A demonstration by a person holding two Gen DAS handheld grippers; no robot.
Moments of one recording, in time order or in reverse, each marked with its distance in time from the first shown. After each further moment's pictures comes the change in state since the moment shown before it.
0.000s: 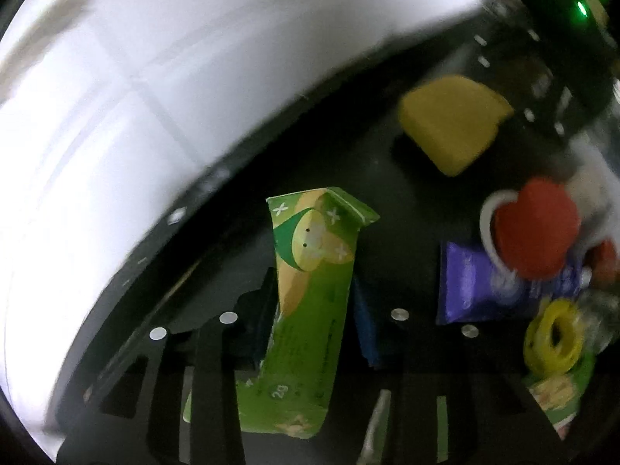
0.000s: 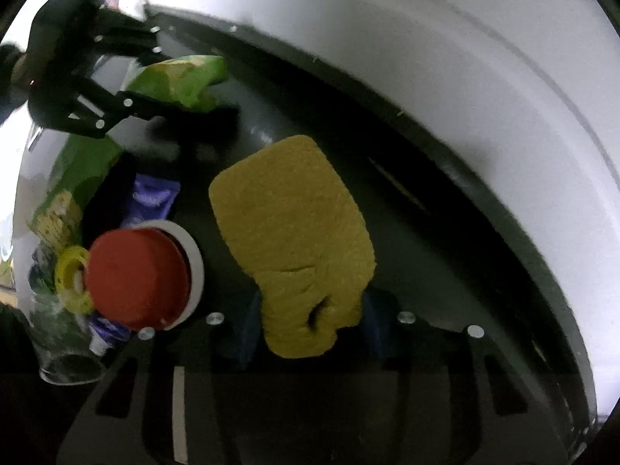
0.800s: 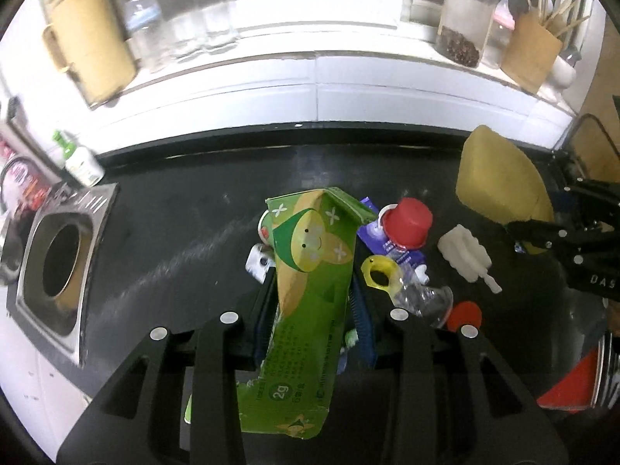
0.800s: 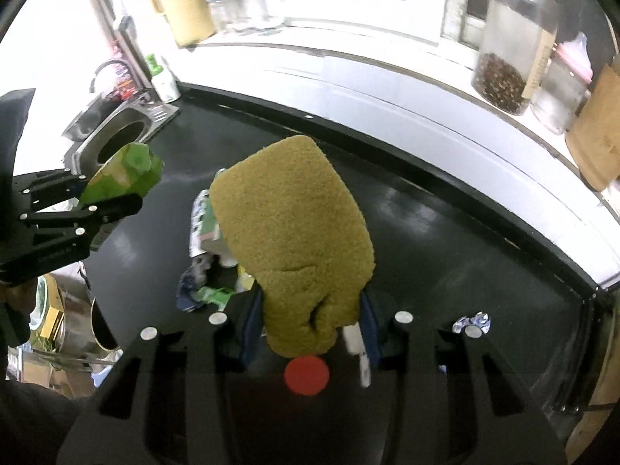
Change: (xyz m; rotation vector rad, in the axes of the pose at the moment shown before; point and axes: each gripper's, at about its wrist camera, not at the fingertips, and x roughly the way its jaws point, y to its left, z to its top) left arm -0.220 -0.139 -0.072 -0.705 -0.022 0.272; right arm -0.184 0.132 -0.051 0.186 -0.187 -0.035
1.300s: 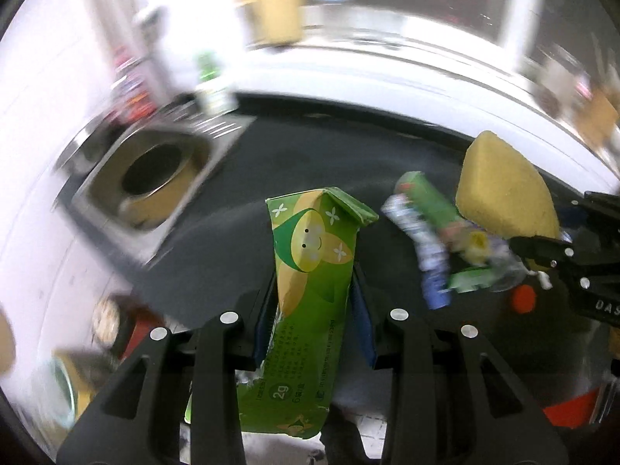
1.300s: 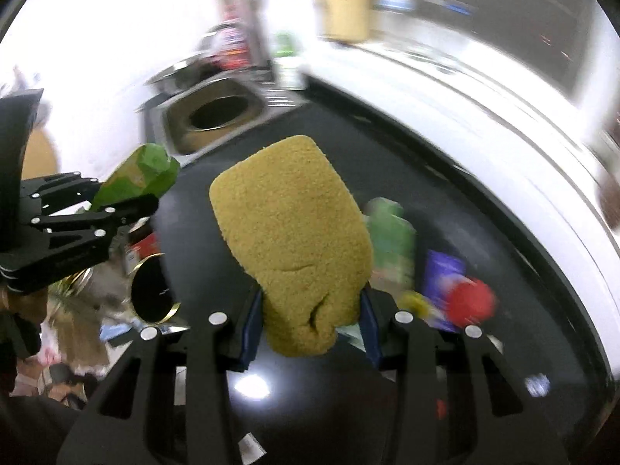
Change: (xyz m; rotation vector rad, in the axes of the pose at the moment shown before) left arm -0.088 0.128 -0.125 -0.343 -0.032 0.238; right arm 0.009 0.207 0.032 -0.322 -0.020 0.210
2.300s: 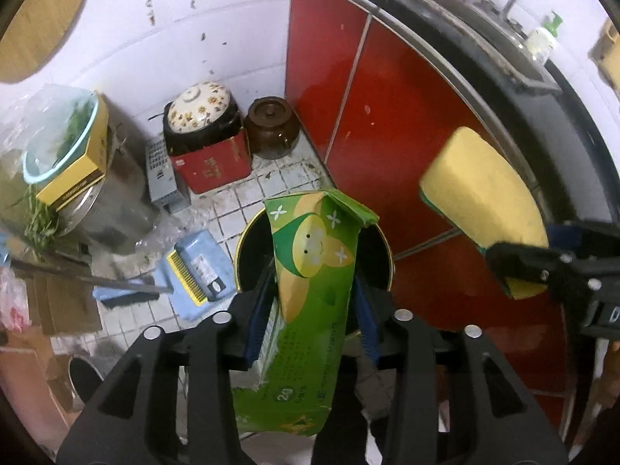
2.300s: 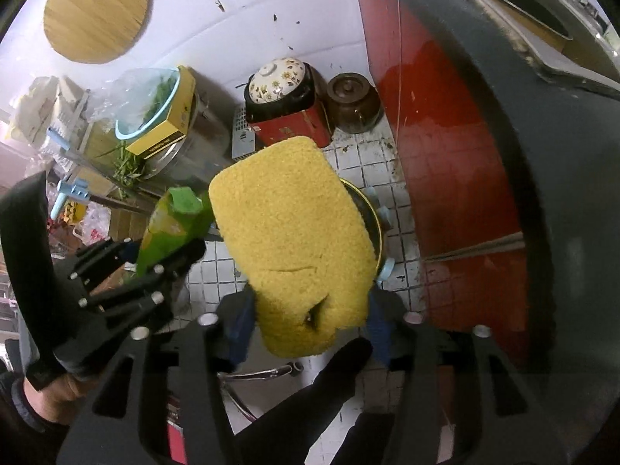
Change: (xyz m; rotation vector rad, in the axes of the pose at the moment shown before) left arm 0.120 0.331 -0.298 -0.691 0.193 0.168; right arm 0.318 0.406 0.009 -0.325 0.444 0.334
